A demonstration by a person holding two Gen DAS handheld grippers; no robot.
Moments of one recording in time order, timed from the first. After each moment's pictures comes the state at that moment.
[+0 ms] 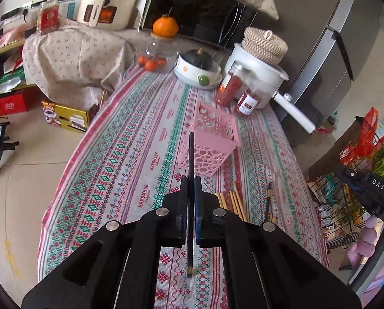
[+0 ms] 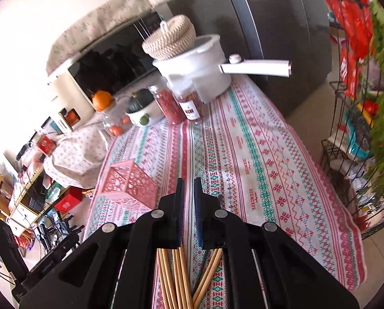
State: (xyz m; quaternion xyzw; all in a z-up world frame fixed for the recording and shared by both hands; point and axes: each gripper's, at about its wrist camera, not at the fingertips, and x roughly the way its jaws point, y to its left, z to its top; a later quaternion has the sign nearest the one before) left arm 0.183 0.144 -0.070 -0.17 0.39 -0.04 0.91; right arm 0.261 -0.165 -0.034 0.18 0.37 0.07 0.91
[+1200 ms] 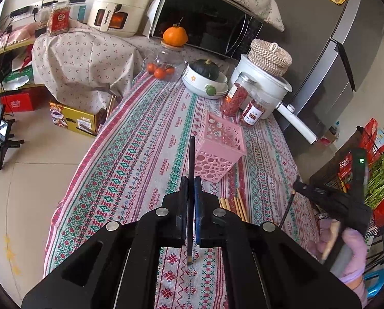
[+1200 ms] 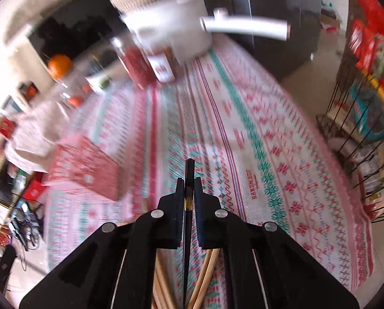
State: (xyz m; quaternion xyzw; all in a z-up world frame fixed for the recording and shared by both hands) left arm 0.170 0.157 -0.059 -0.19 0.37 -0.02 0.91; right arm 0.307 -0.132 -0.093 0.15 0.45 0.00 0.88
